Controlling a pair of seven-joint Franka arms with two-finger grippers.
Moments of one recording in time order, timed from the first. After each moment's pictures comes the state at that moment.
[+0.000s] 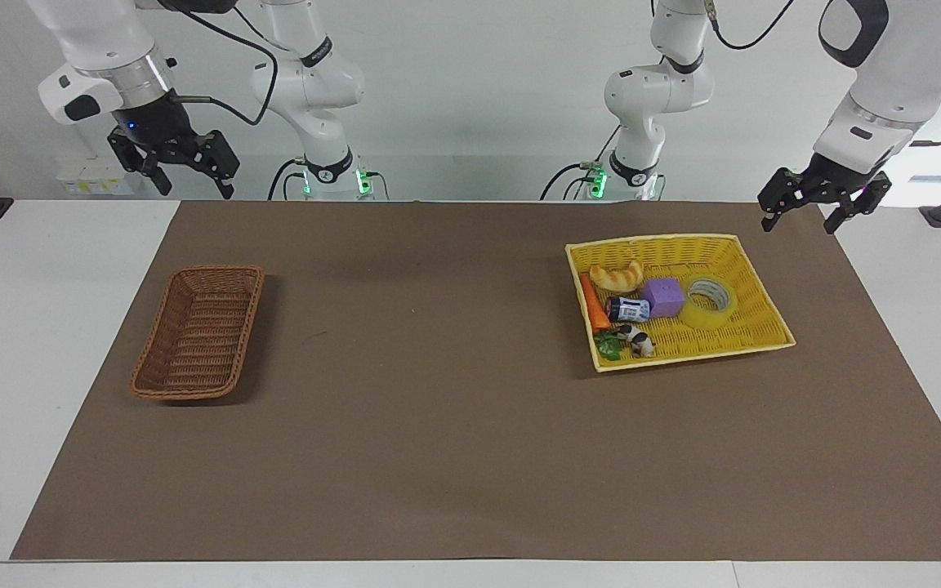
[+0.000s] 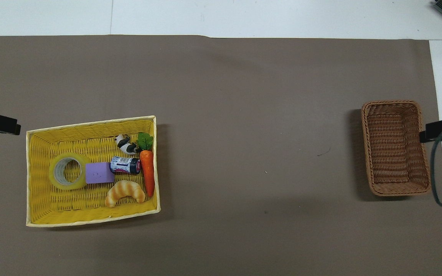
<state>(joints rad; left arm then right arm) 0.10 -0.04 -0.11 -1.62 0.01 1.61 0.13 0.07 -0.07 -0.13 -1.57 0.00 1.50 0.06</state>
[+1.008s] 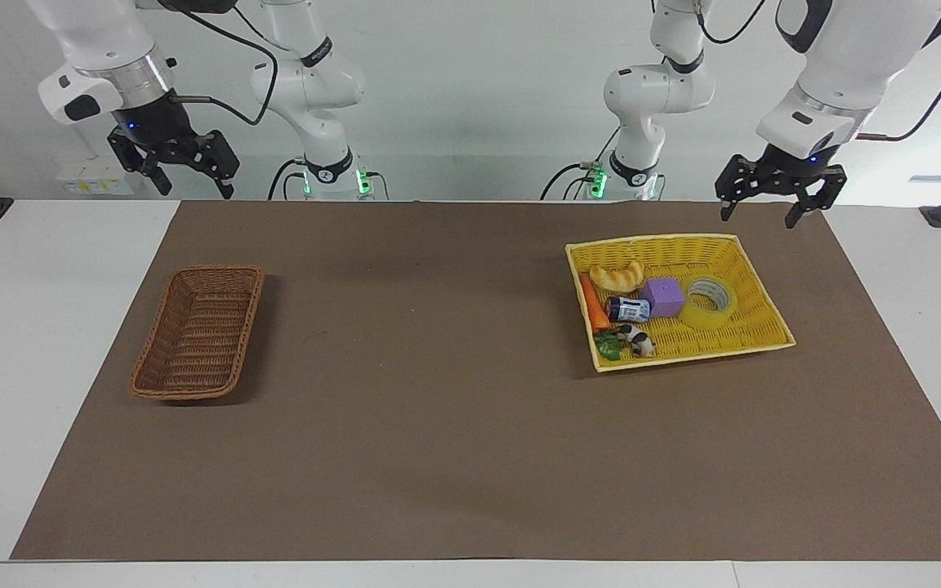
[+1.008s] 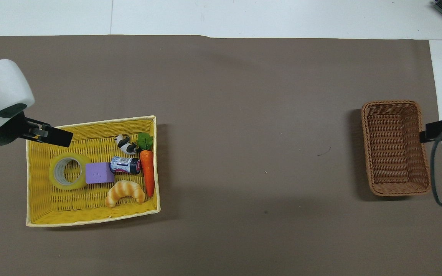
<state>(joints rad) -0.07 -0.06 -0.15 -1.62 0.01 1.59 0.12 0.07 -0.07 -0.13 -1.57 0.00 1.50 0.06</state>
